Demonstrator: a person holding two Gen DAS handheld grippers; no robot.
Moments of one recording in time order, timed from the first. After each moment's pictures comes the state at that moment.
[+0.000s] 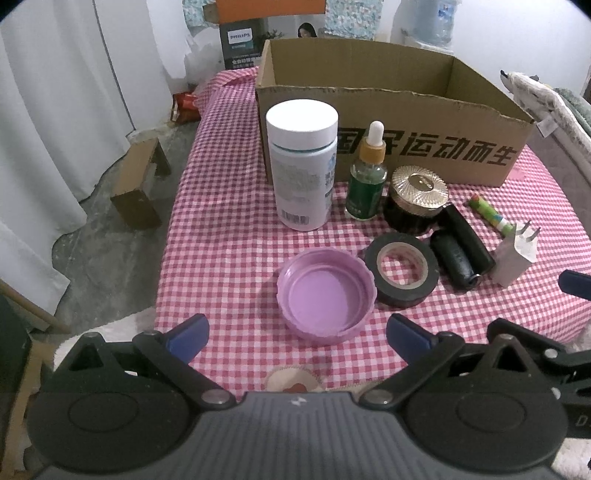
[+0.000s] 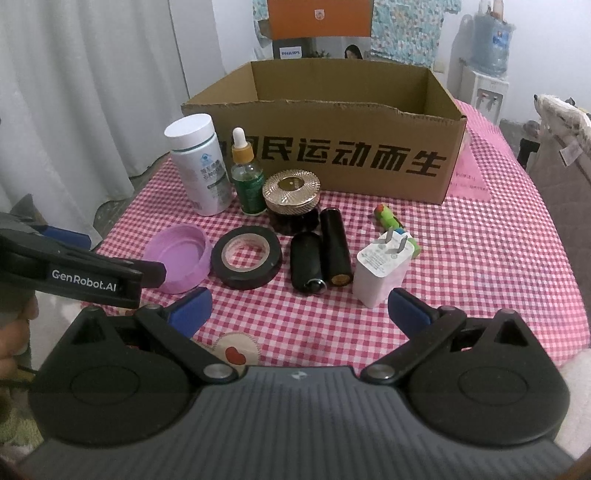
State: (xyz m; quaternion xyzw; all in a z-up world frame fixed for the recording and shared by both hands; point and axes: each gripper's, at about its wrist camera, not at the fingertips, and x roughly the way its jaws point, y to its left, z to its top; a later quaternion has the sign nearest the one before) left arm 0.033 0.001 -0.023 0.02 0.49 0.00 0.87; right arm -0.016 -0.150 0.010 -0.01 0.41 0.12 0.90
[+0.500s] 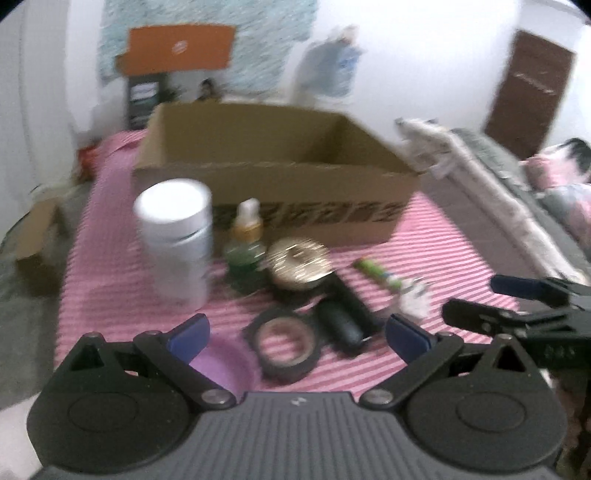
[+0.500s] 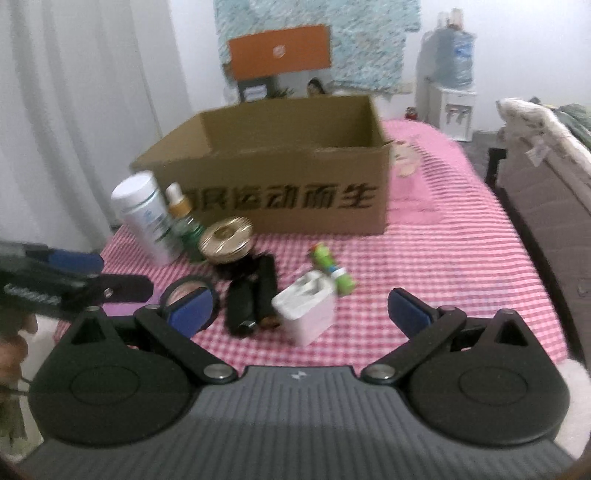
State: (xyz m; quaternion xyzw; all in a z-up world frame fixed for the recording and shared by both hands) left arm 0.042 -0.023 -0.009 -0.02 0.38 -0.18 0.91; right arm -0.012 -0.212 0.012 0.04 0.35 0.08 0.93
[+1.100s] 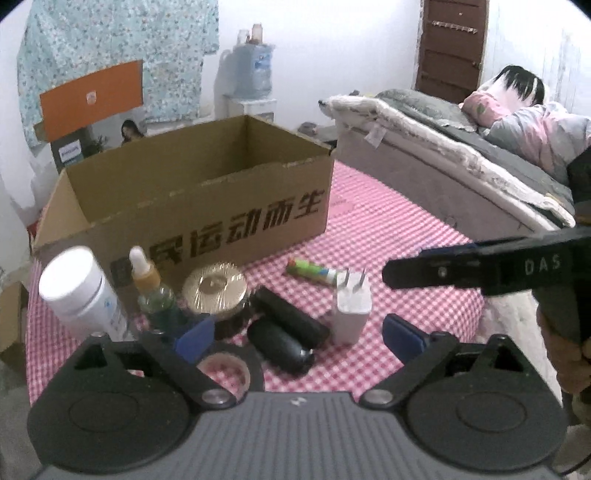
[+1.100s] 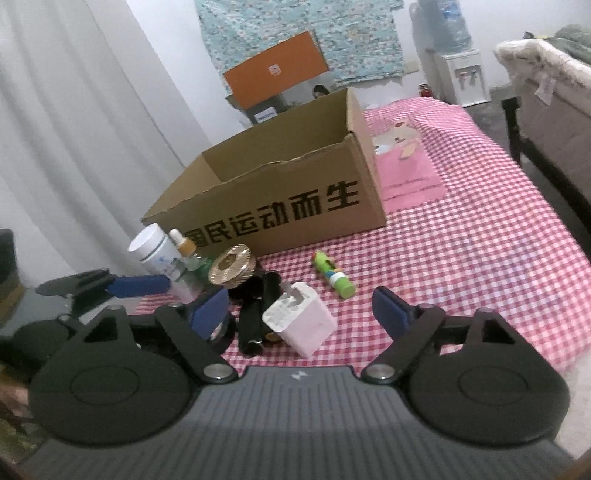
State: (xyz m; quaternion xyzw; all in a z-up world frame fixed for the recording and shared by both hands) left arm 0.044 -0.088 -0.016 0.10 0.36 -0.26 0.89; right arm -0.004 -0.271 -0.008 0.18 0.33 0.15 0.91
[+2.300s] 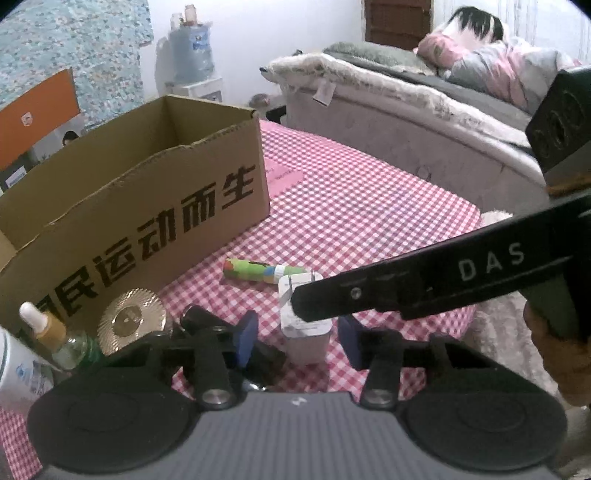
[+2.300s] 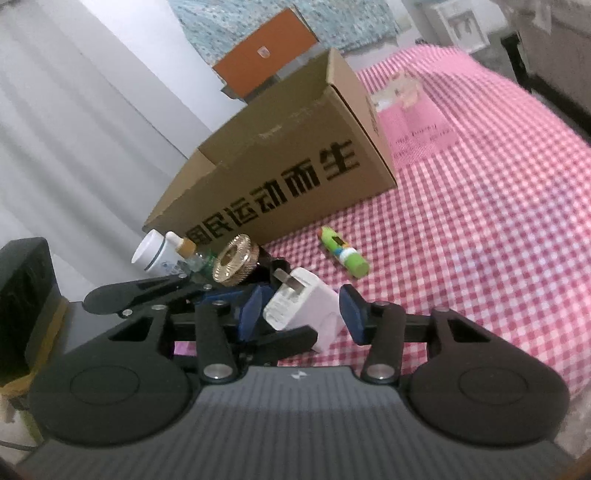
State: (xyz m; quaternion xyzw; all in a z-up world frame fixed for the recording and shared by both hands) left arm 0.074 -0.155 -0.048 0.18 0.38 -0.32 0.85; right arm 0.024 -0.282 -0.049 0.28 0.37 0.16 0.87
